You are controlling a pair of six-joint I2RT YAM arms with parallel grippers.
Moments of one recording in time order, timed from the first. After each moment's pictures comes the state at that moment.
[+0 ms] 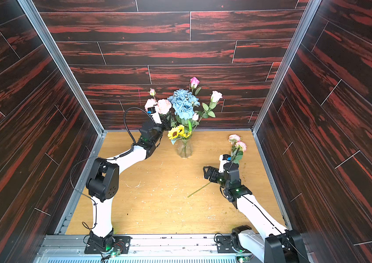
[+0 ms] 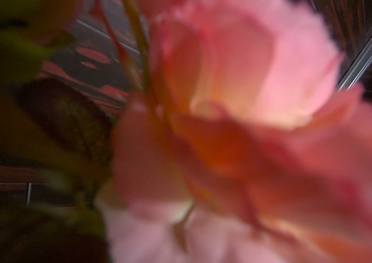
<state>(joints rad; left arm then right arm) -0.42 2.07 1.60 0.63 0.03 -0.44 0.30 1.07 0.52 0.02 -0.19 0.54</state>
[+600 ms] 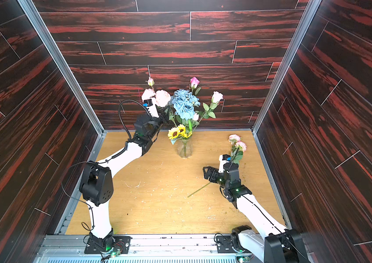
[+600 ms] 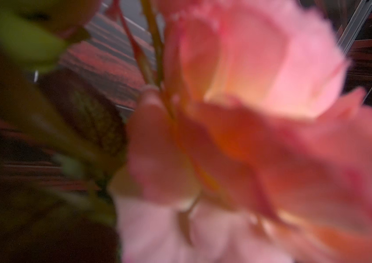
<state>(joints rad) -0.42 1.97 1.66 0.55 0.08 -0.41 0.30 1.07 0.52 0.02 -0.19 0.54</state>
